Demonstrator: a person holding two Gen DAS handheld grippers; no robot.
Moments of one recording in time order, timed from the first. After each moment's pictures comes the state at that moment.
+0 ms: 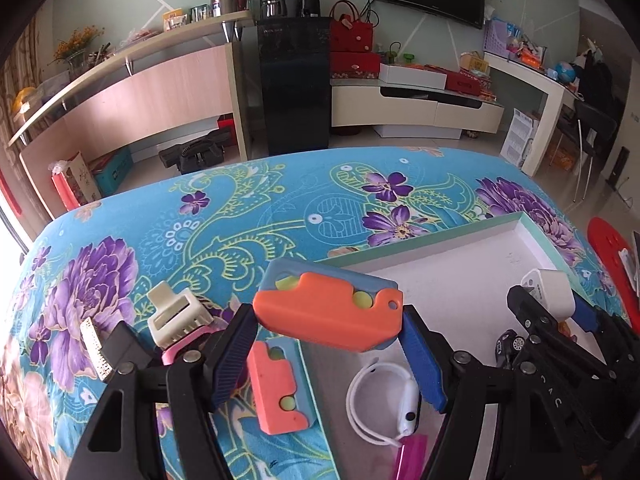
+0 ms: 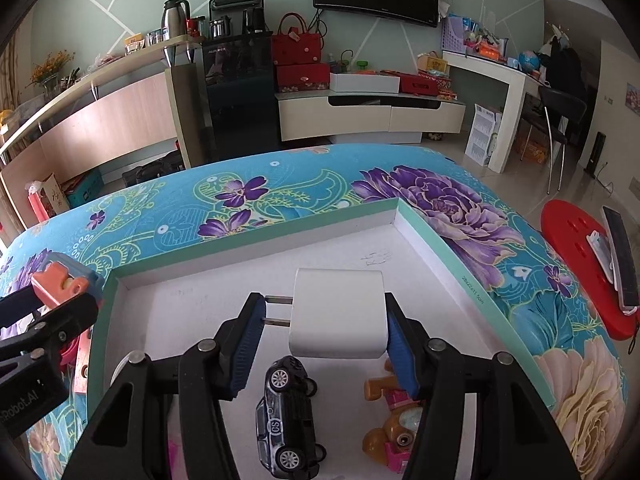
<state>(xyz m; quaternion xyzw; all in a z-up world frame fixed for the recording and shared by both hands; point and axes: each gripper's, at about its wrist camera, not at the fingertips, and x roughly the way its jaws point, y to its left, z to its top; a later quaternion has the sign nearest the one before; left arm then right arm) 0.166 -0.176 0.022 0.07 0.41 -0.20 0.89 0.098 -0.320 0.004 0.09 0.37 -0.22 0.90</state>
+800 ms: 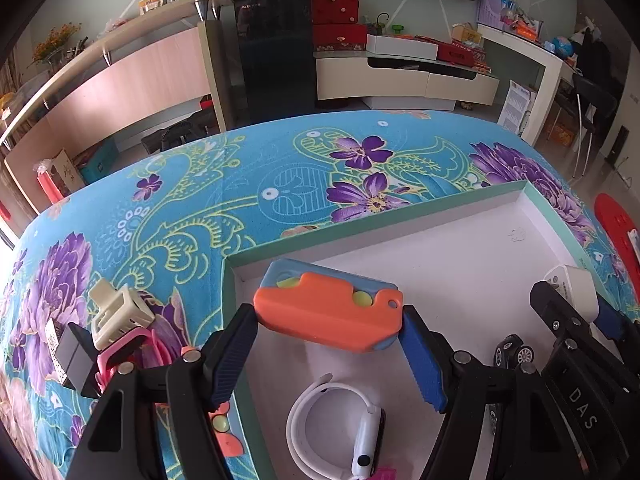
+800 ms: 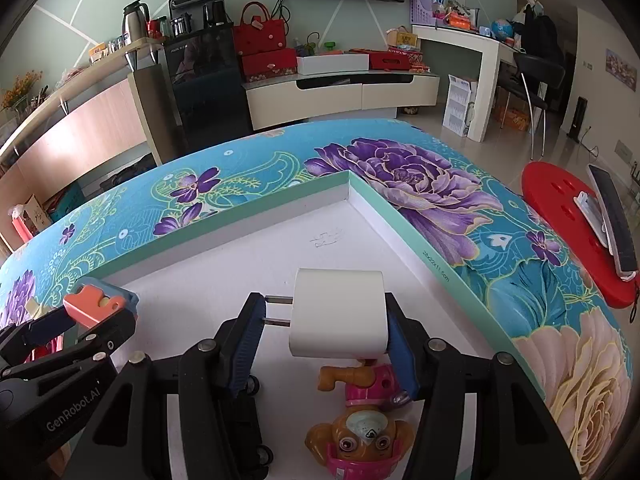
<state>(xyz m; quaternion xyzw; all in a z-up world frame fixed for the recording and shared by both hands) 0.178 -0.218 -0.010 0.10 0.44 -0.20 0.87 0.089 -0.352 -0.008 0.13 0.38 -0.25 0.88</state>
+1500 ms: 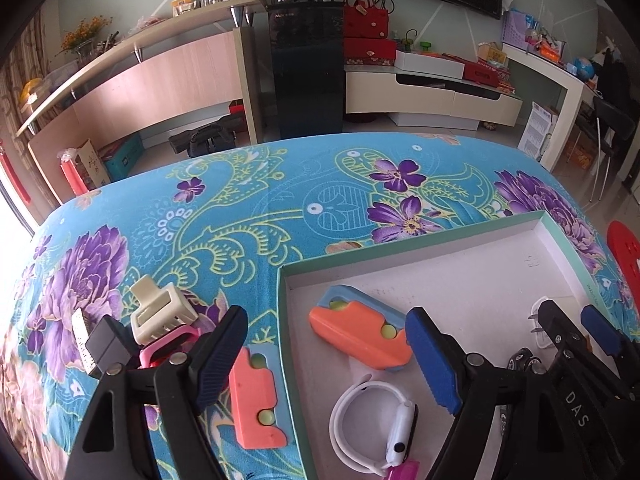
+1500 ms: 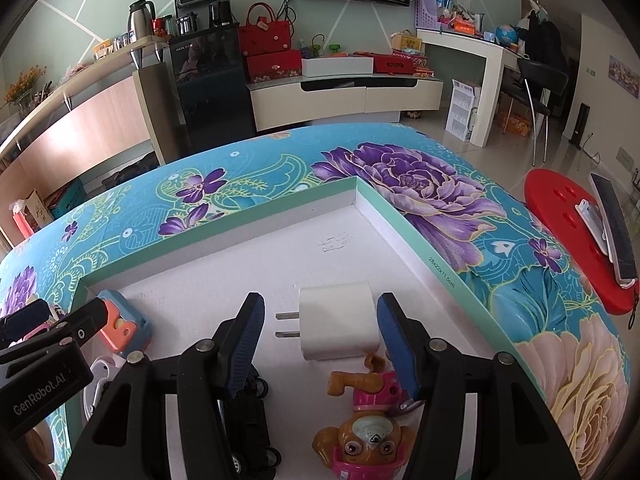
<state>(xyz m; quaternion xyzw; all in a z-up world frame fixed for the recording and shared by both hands) 0.178 -0.190 0.008 0.08 0.43 -0.15 0.89 0.093 -0.347 -0.005 0.12 0.38 -0.25 0.88</state>
